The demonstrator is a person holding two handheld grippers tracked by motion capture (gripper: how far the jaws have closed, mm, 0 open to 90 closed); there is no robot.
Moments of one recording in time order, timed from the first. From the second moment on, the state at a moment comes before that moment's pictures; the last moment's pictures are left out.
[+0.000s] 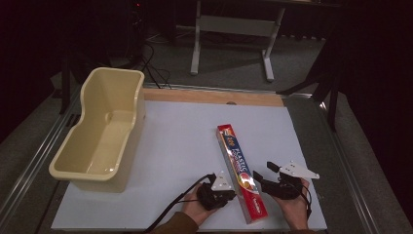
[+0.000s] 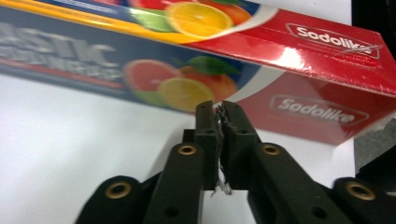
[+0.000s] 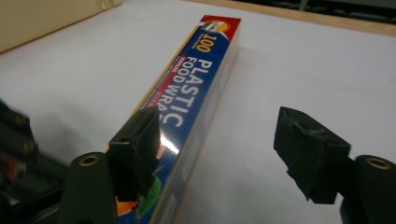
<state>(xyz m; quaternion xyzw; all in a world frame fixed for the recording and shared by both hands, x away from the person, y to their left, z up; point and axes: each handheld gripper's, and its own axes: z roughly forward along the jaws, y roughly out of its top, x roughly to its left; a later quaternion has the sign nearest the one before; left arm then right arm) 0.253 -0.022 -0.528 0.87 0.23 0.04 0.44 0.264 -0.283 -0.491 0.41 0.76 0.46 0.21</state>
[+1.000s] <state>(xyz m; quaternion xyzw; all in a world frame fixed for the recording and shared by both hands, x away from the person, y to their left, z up) 0.225 0.172 -0.503 0.80 0.38 0.16 0.44 0.318 -0.201 -0.499 0.42 0.85 0.28 0.12</state>
